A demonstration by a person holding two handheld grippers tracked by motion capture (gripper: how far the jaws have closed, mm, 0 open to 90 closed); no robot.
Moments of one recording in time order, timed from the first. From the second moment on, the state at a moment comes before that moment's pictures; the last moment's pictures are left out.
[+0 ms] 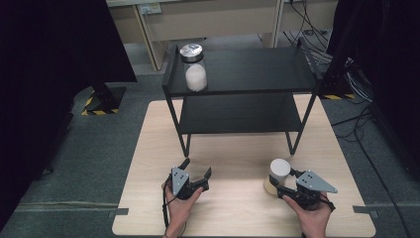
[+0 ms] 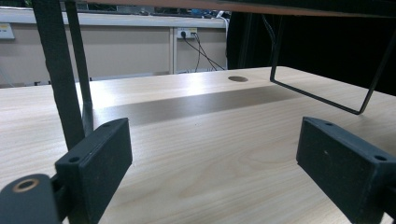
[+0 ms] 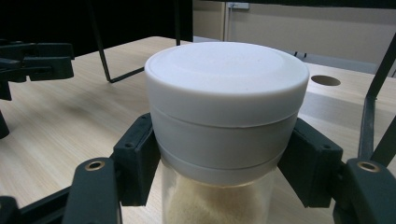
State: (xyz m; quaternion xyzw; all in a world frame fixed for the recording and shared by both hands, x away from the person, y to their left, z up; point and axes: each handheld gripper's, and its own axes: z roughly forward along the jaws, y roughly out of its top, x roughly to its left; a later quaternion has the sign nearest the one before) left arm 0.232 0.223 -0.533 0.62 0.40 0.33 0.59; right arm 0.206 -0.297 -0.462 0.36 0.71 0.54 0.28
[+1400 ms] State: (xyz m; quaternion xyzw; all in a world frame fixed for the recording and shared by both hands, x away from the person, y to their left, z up) left arm 0.232 0.223 -0.533 0.61 0.40 0.33 0.59; right arm 0.216 -0.275 -0.343 0.34 0.63 0.59 0.37
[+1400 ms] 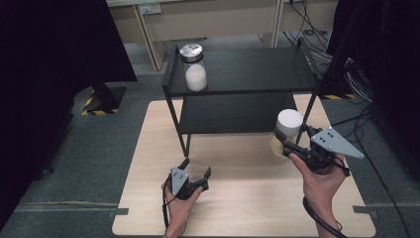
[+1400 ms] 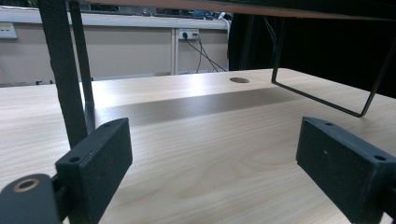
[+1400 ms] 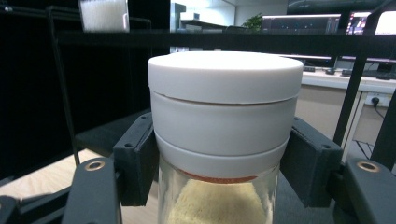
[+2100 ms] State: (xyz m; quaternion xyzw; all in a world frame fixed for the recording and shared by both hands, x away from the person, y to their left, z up) left arm 0.232 0.223 -0.534 0.61 0.40 0.33 0.59; right arm 0.224 -0.265 -0.305 0.34 0.61 0.60 0.38
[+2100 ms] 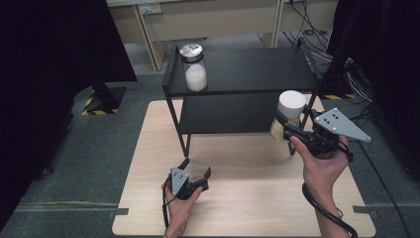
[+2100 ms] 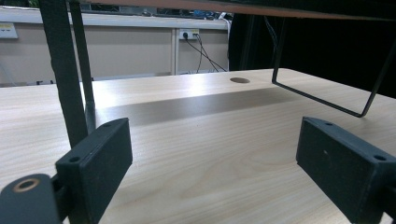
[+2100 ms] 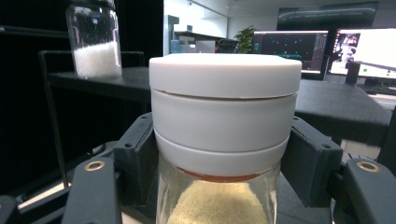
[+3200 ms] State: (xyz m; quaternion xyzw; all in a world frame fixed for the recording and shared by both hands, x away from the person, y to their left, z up) left arm 0.232 0.224 -0.534 0.61 0.40 0.33 0.59; right arm 0.254 -0.244 -0.228 0.34 0.59 0.61 0.40
